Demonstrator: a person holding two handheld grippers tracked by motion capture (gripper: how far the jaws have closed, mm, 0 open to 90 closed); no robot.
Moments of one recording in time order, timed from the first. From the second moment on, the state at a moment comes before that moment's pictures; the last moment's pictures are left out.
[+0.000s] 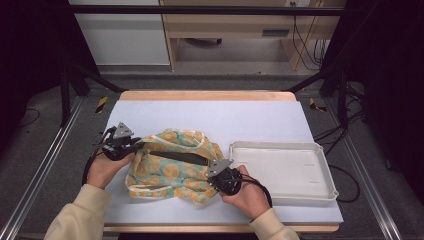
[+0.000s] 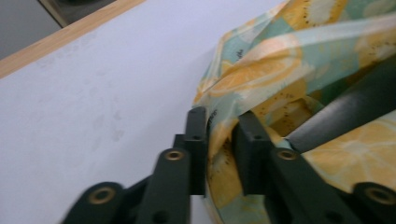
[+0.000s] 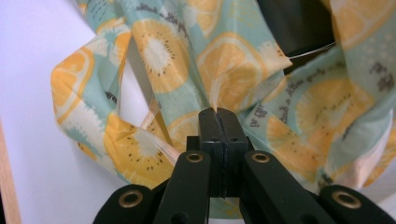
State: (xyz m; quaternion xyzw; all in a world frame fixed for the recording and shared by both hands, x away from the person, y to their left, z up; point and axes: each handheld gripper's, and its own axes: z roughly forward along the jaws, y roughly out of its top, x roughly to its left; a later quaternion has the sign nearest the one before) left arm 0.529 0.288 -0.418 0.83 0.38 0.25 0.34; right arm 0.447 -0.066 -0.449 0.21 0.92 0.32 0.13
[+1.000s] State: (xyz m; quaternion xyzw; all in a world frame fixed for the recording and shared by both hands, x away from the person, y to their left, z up) left arm 0.503 0.281 -0.418 0.82 0.35 0.20 0.40; right arm 0.497 -0.025 -0.425 0.19 0.91 0.36 0.13
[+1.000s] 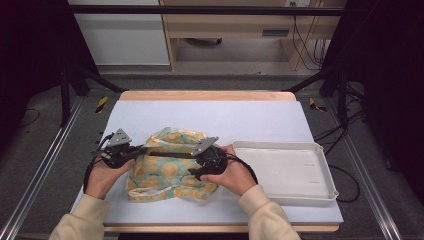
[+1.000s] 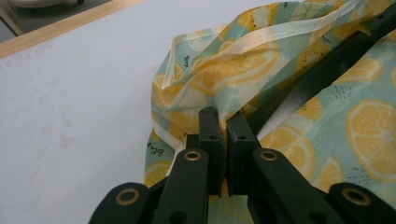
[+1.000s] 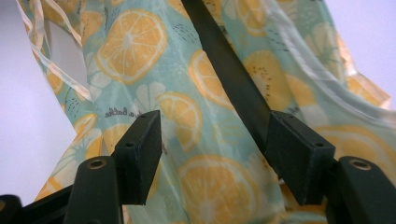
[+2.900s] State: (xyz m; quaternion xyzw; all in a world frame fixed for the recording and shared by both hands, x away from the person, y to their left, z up) left arm 0.544 0.289 -0.413 0.84 0.38 0.20 0.33; right arm 0.431 -0.040 -0.461 0.13 0.92 0.35 0.09
